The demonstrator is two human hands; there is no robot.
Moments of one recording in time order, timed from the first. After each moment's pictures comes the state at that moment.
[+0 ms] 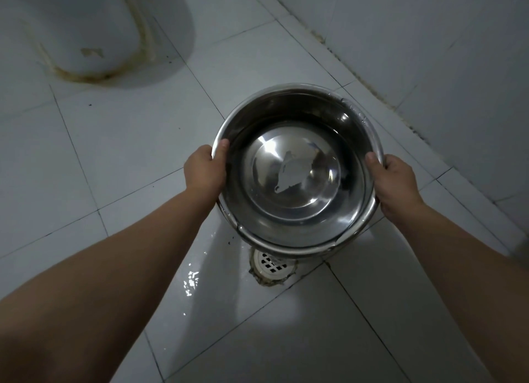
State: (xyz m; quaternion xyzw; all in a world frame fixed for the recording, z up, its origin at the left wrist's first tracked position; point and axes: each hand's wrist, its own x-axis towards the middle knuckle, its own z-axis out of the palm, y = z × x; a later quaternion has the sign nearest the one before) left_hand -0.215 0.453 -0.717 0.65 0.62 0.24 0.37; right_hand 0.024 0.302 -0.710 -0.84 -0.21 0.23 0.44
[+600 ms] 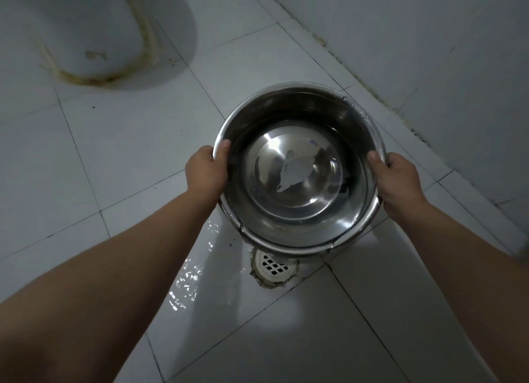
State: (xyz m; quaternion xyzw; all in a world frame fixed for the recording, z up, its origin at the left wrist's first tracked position) left_hand -0.216 0.456 -0.718 0.65 0.62 0.25 0.37; right_hand 0.028 0.307 -0.706 -0.85 -0.22 0.21 0.43
